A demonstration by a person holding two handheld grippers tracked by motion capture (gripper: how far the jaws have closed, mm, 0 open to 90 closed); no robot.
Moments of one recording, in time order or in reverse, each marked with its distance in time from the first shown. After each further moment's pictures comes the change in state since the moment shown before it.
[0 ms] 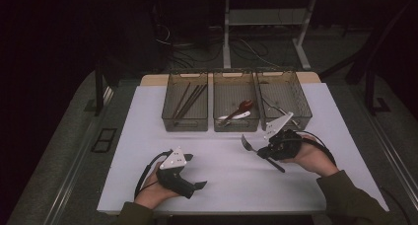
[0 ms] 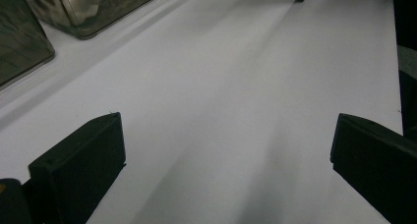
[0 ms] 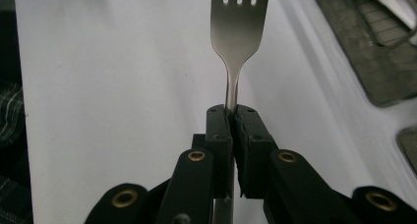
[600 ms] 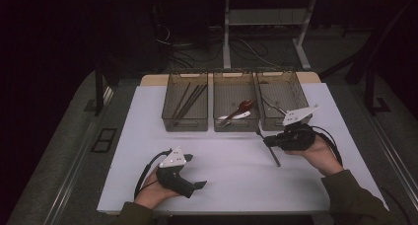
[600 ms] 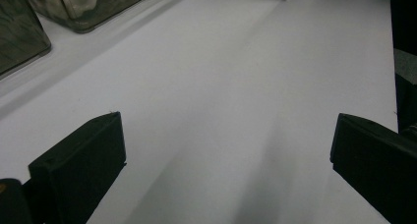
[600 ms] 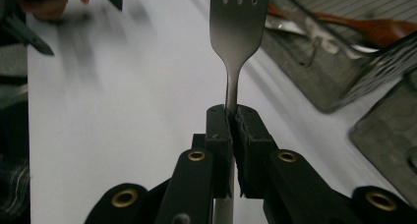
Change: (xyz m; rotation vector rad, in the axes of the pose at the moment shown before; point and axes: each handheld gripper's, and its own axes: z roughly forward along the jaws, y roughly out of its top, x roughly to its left) left arm 0.002 0.000 0.000 0.008 -0.016 -0.024; right arm -0.023 -0.026 -0.021 -0.268 -0.001 0.207
